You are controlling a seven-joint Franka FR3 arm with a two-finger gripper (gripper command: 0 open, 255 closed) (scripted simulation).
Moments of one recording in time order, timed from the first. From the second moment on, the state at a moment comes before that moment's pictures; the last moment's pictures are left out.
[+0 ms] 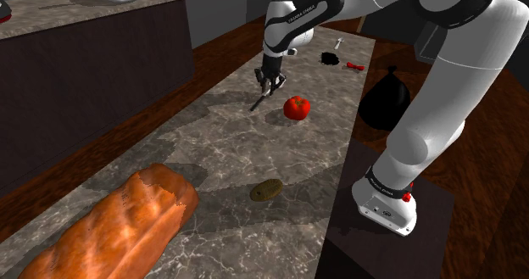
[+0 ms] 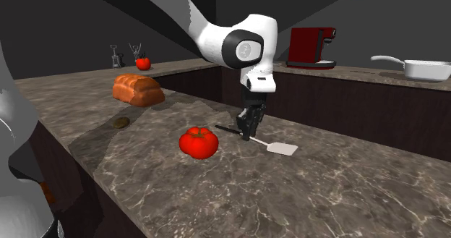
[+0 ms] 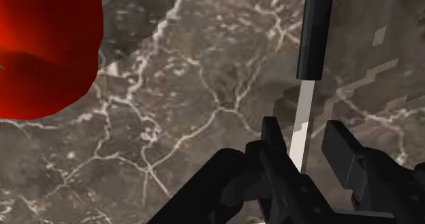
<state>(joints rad) -0.25 0.15 0.21 -2.13 0.04 2.25 1.23</state>
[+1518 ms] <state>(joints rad) -0.26 0.06 0.21 -2.04 0.06 2.08 1.23</state>
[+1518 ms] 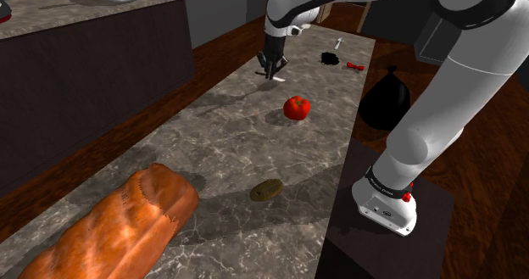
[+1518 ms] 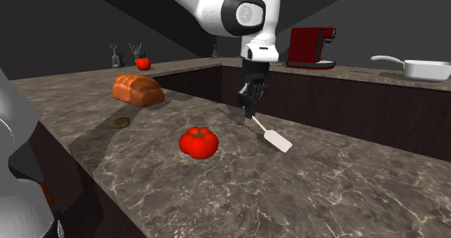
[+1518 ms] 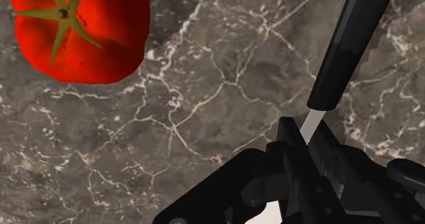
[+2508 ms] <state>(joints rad) -0.26 0.01 0.20 -1.89 0.06 1.88 1.23</state>
